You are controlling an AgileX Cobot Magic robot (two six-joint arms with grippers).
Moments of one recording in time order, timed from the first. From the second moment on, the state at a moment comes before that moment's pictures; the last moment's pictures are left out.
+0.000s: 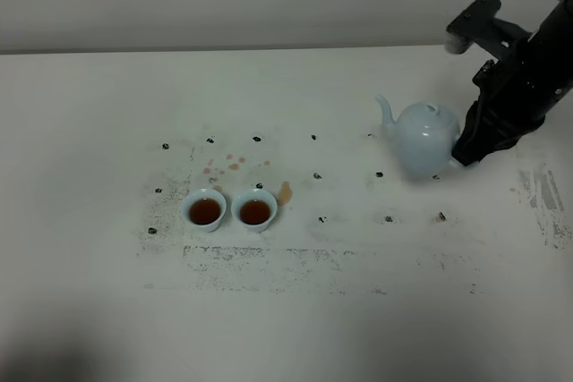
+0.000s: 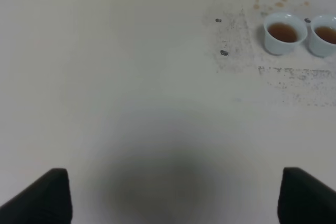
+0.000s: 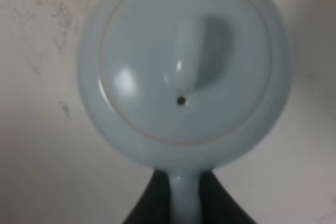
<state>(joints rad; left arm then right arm) 0.03 0.00 -0.46 -0.13 1.07 0.04 0.12 1.84 -1.46 0.36 1.23 -0.86</state>
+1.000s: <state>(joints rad) 0.03 0.00 -0.46 -0.13 1.07 0.04 0.06 1.85 -1.27 0.29 1.02 -0.77</state>
